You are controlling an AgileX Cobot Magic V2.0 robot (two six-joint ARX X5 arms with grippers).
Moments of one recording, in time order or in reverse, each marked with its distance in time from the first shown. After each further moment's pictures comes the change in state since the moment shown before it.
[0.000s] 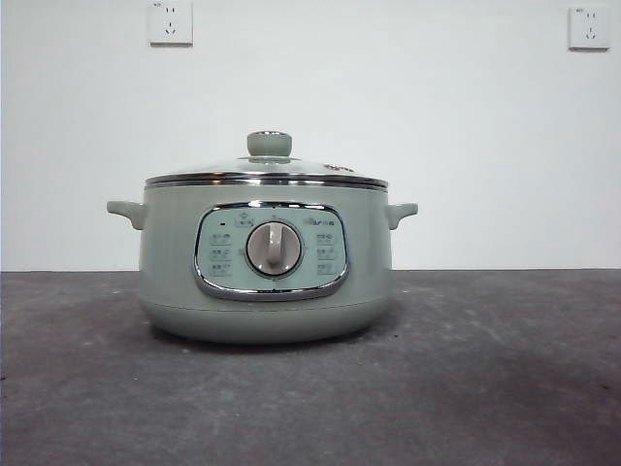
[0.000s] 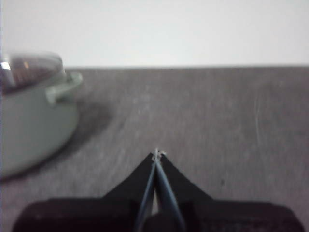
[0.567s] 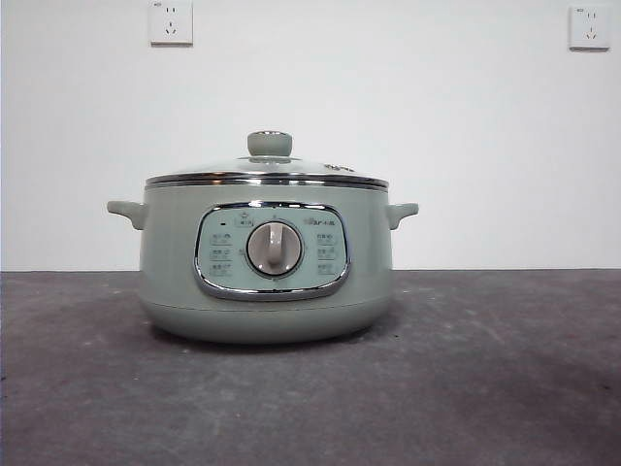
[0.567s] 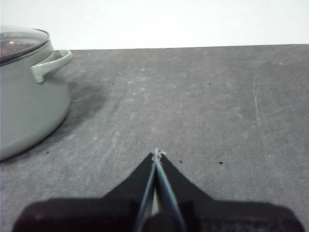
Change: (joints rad) left arm 0.000 0.013 0.000 0.001 0.000 0.000; right arm 0.000 -0.001 -0.048 0.011 0.017 -0.001
